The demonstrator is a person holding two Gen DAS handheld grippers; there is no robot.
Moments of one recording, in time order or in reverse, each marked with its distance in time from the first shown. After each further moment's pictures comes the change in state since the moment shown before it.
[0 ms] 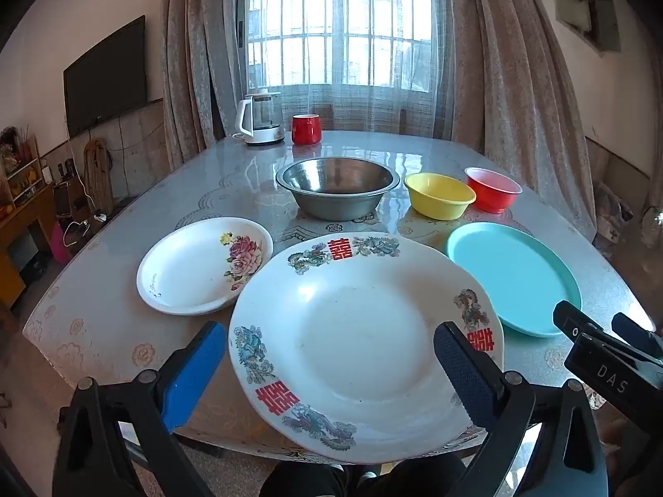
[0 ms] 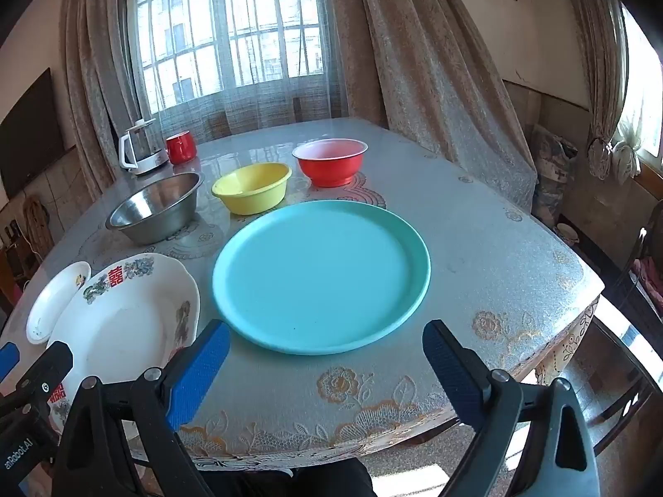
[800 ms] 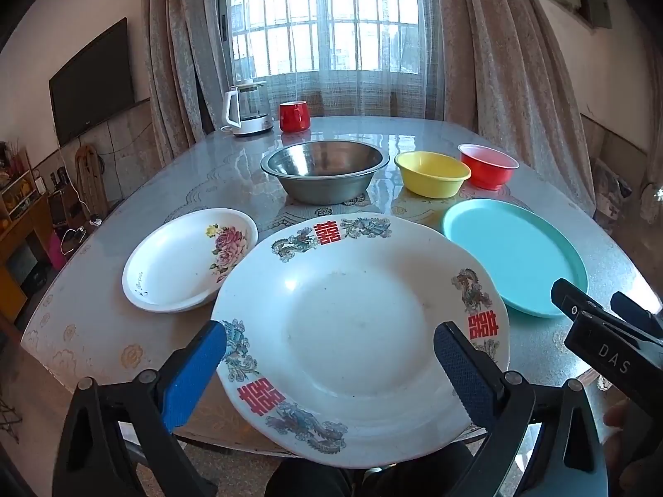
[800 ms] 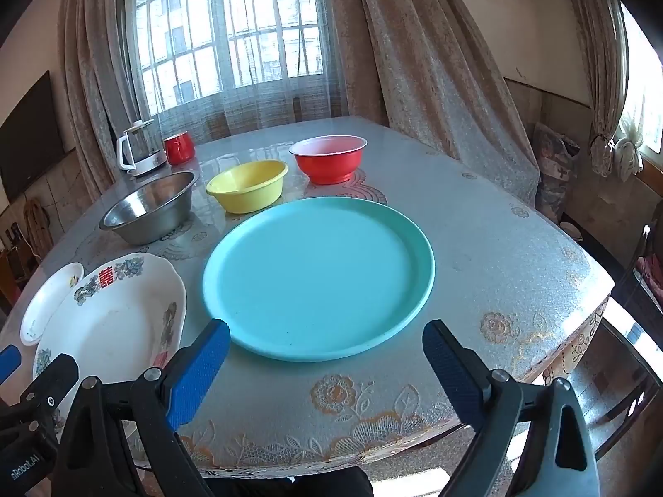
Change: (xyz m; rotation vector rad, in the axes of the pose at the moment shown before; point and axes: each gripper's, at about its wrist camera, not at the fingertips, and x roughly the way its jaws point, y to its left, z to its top) left arm 0.016 -0.013 -0.005 0.065 0.042 0.011; right arm 0.016 -0.004 -0.003 0.006 0.021 0.003
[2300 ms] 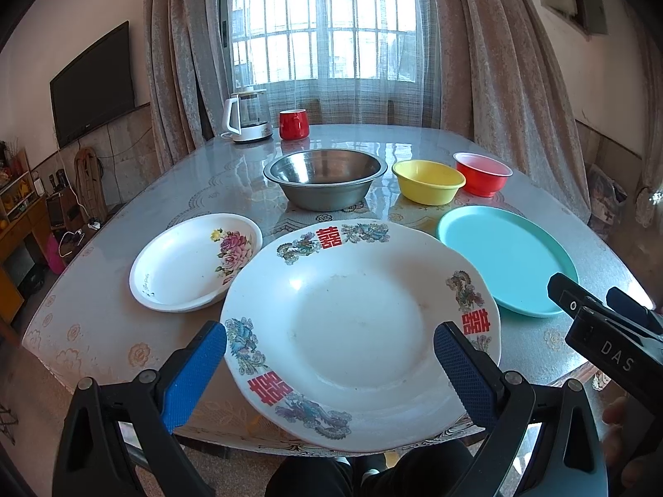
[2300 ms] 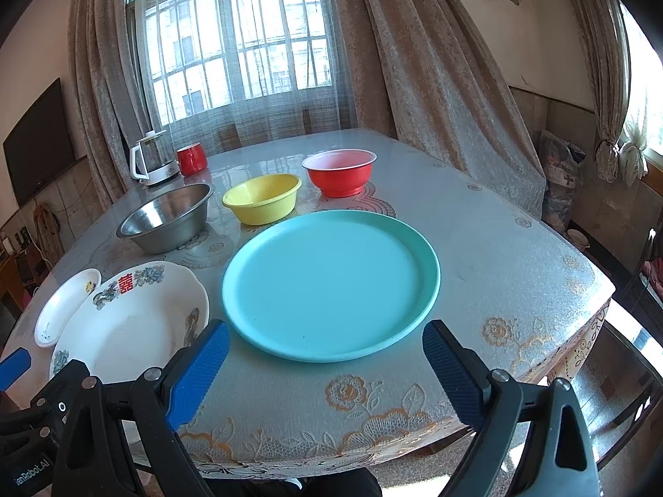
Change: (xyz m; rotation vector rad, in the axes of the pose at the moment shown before) left arm -0.014 0.004 -0.001 -0.004 -0.029 -0.012; right arm -0.018 0.002 0.002 -0.004 -0.041 0.039
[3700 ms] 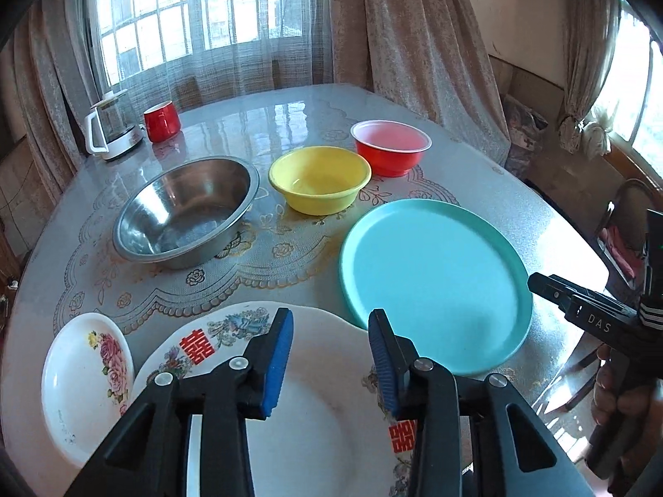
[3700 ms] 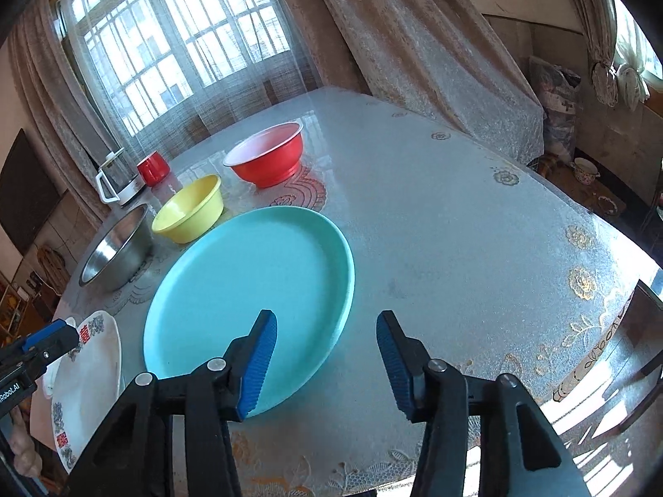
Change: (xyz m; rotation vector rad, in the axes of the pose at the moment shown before) left arm 0.085 -0.069 0.097 0.261 0.198 -0.317; right arm 0.062 -0.105 0.030 0.195 0.181 0.061
